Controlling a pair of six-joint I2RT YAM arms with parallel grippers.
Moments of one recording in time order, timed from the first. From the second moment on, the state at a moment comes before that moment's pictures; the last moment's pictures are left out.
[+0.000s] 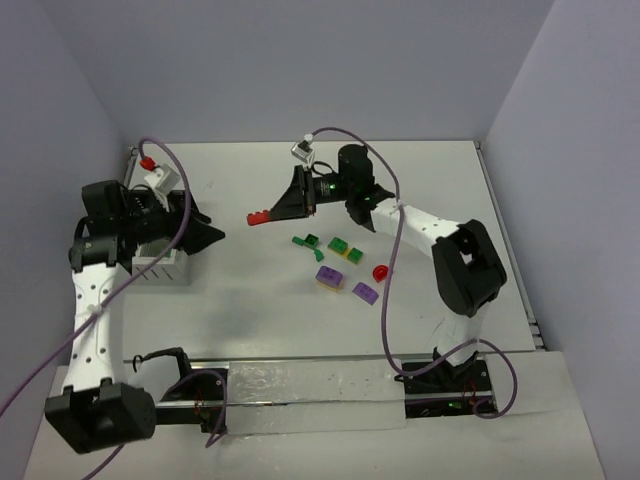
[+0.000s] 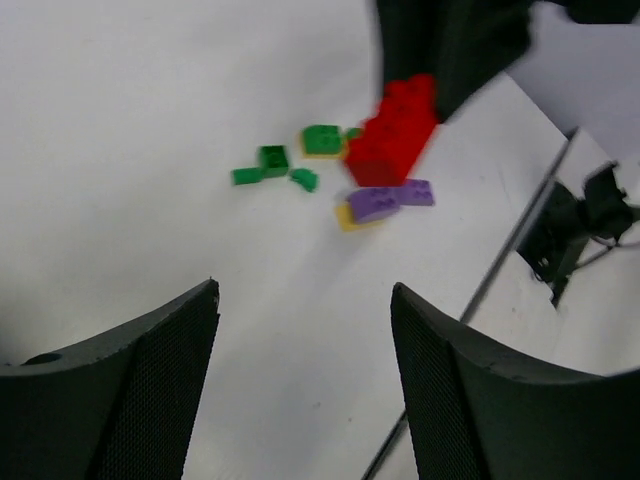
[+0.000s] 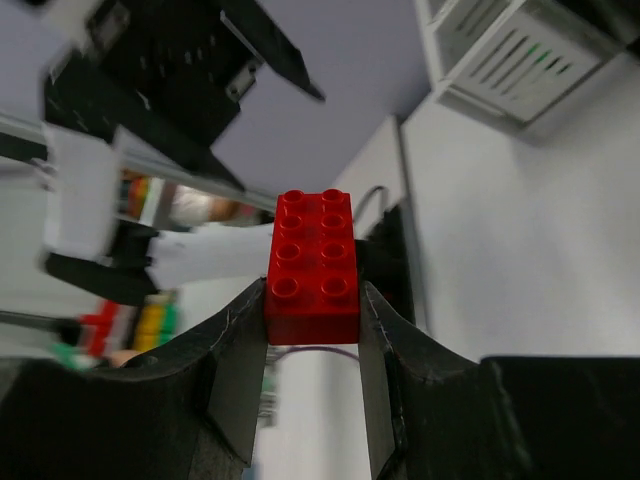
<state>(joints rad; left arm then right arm) 0.19 1.05 1.08 -0.69 1.10 0.22 0.56 1.80 1.32 0.39 -1.08 0.97</state>
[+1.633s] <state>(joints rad) -0.13 0.96 0.98 -0.41 0.91 0.26 0.63 1.94 1.29 0.91 -1.19 1.59</state>
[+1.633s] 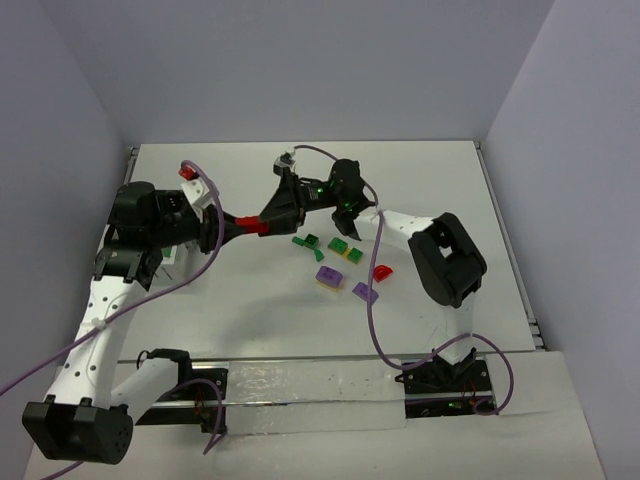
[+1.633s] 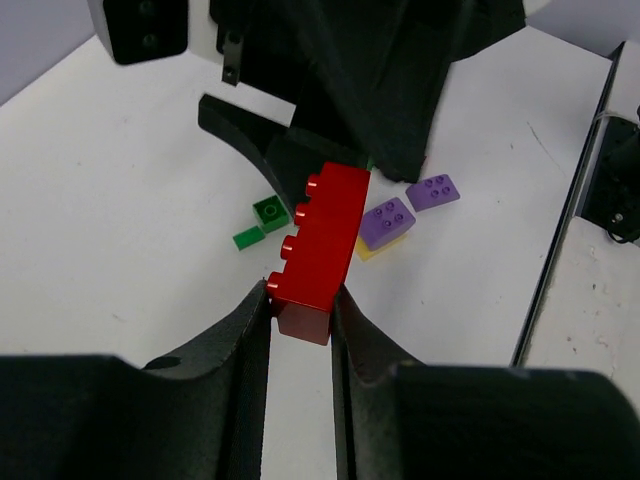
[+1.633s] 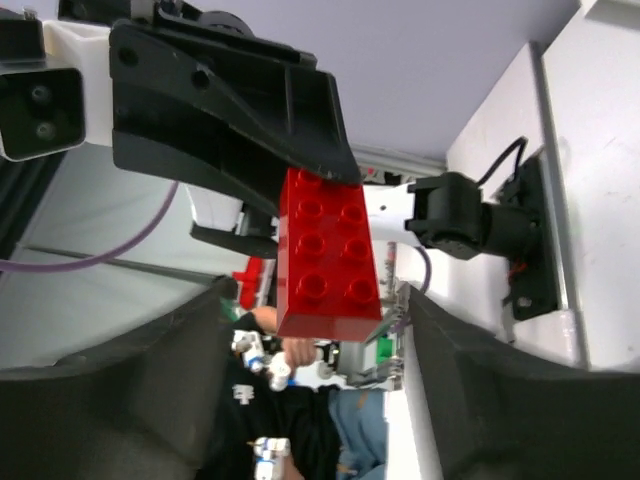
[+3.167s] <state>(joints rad) 0.57 1.53 1.60 -1.24 0.19 0.89 0.41 1.66 1.51 -0.61 -0.59 0.03</state>
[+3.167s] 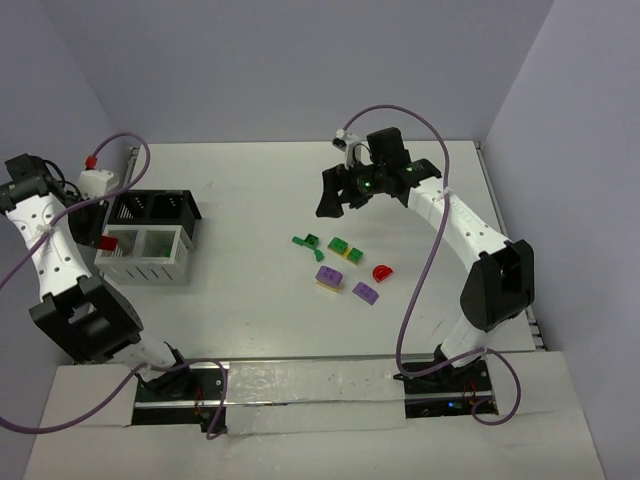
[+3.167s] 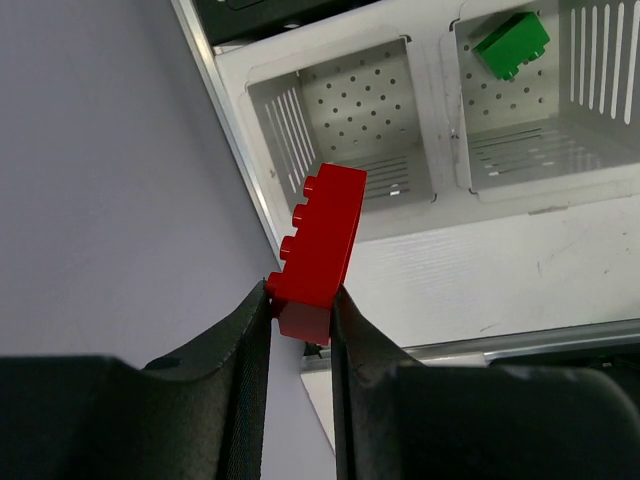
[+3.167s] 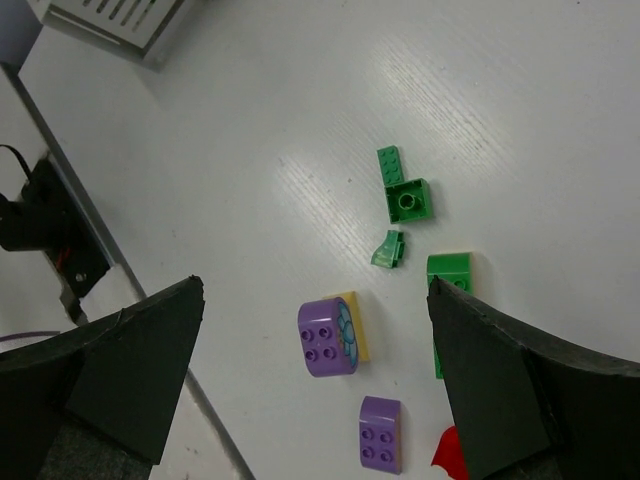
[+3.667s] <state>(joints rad) 0.48 1.62 1.57 -1.17 0.18 0.83 0.41 1.65 1.46 -0.63 -0.57 -0.04</state>
